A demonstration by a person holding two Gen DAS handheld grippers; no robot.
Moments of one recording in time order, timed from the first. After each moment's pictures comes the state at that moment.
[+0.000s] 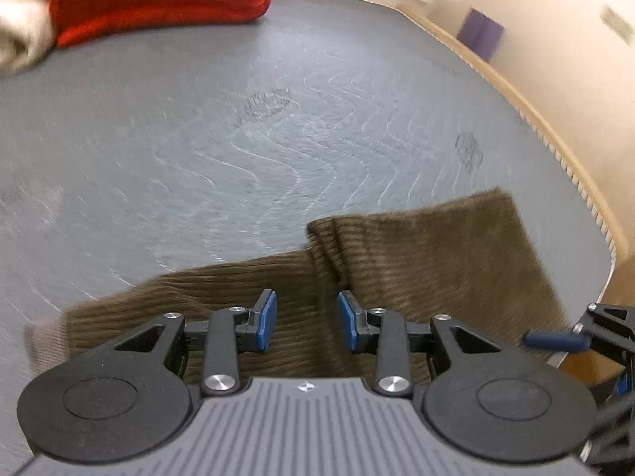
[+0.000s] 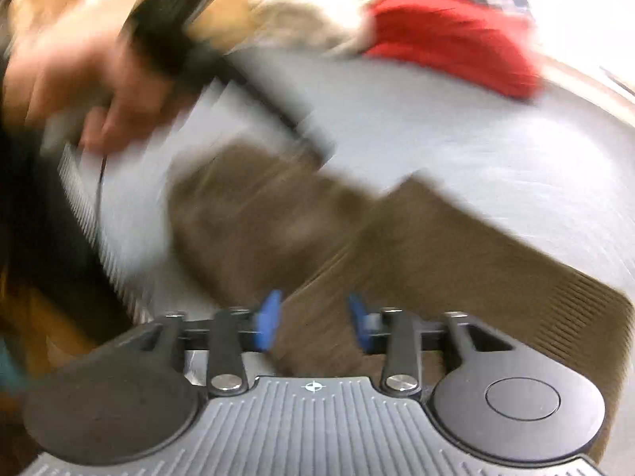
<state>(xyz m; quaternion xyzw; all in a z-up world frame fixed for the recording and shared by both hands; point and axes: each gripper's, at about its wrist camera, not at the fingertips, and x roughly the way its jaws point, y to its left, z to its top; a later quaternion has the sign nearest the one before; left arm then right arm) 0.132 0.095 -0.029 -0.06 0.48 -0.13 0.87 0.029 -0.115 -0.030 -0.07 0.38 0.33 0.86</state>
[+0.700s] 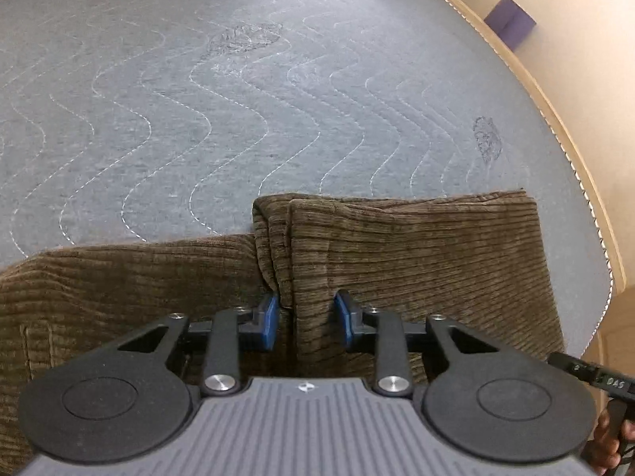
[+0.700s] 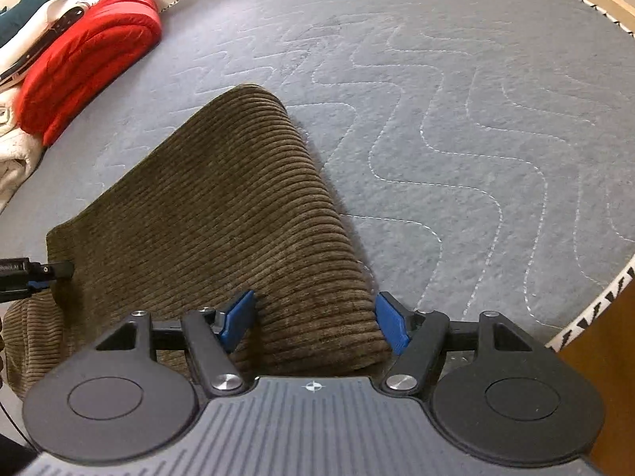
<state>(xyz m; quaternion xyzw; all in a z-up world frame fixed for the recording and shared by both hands) 0.188 0.050 -0.097 -0.11 0.54 -0.12 0.83 0.066 -0.301 -0.105 0.18 0.50 -0.01 0.84</state>
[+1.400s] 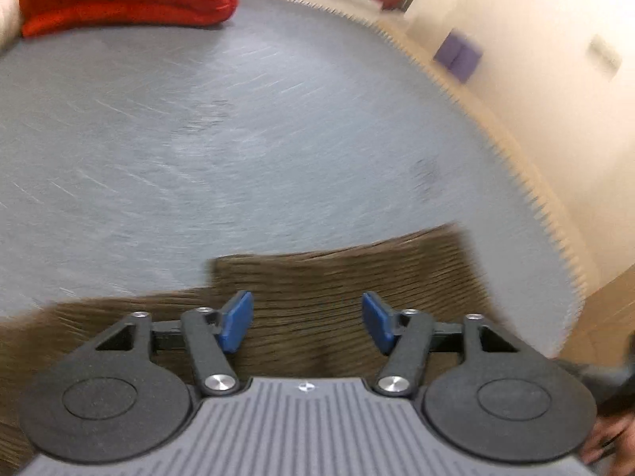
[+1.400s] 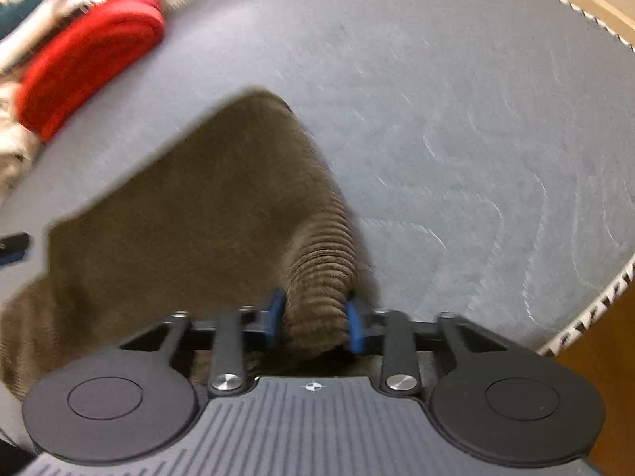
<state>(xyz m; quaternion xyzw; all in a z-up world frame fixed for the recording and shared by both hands) 0.158 0.044 -0.030 -0.14 0.45 -0.19 0.86 0.058 -0.287 -0.077 0.15 0.46 0.01 0.88</state>
